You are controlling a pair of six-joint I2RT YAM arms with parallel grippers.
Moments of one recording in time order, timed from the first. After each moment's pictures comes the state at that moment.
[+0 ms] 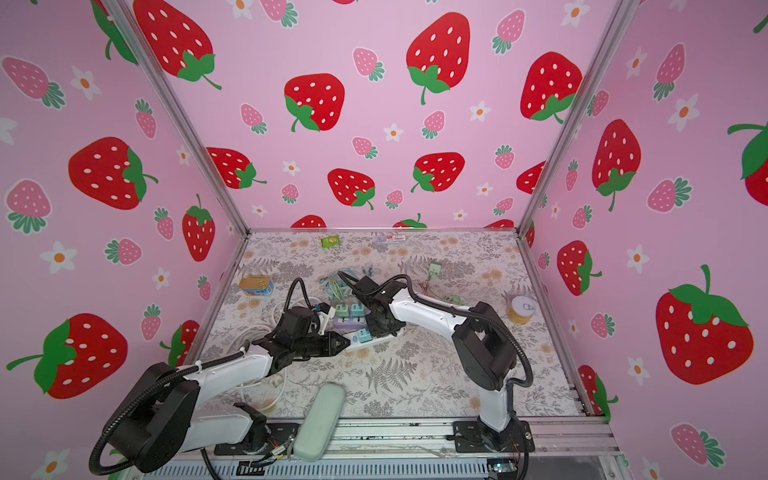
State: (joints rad) left arm -0.46 1.28 0.44 0.04 0.47 -0.54; right arm 0.97 1.88 1.43 -0.90 0.09 0.48
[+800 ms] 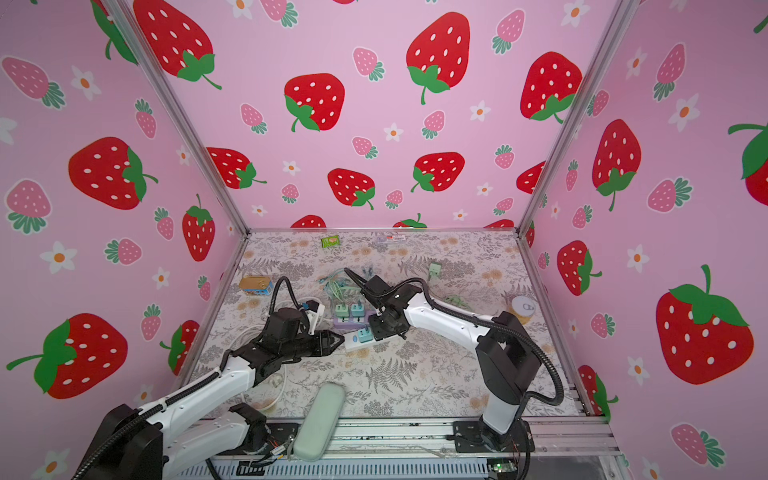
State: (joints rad) left arm -0.45 1.04 0.44 -0.14 0.38 -0.54; right arm 0.97 1.70 1.29 -0.82 0.01 0.43
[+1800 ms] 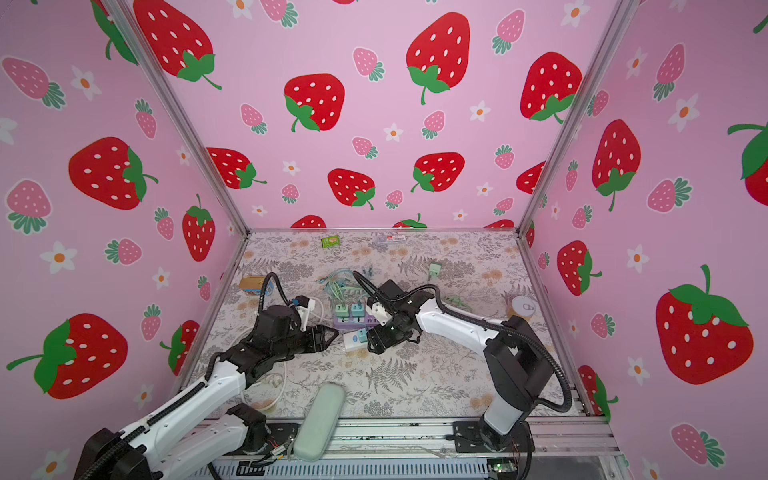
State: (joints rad) left arm -0.41 0.95 0.49 -0.24 0.33 -0.52; right arm 0.90 1.67 1.16 -0.71 -0.34 0.21
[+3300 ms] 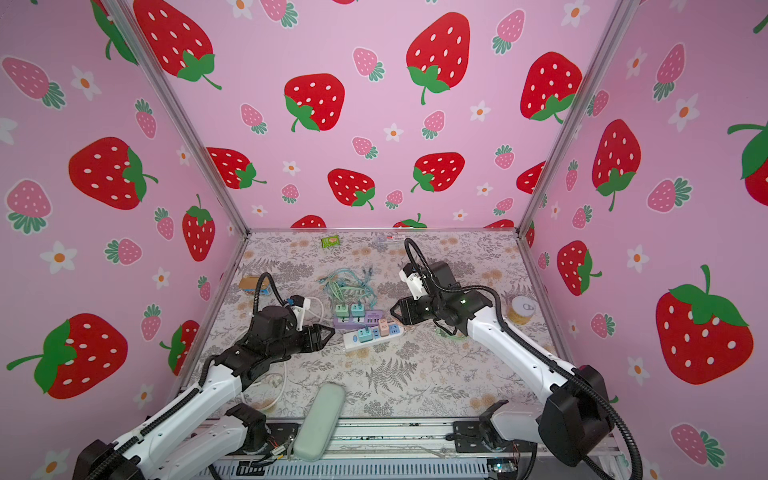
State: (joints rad) left arm -0.40 0.90 0.49 -0.28 0.30 -0.52; right arm 0.65 1.29 1.02 -0.55 -0.33 0.27
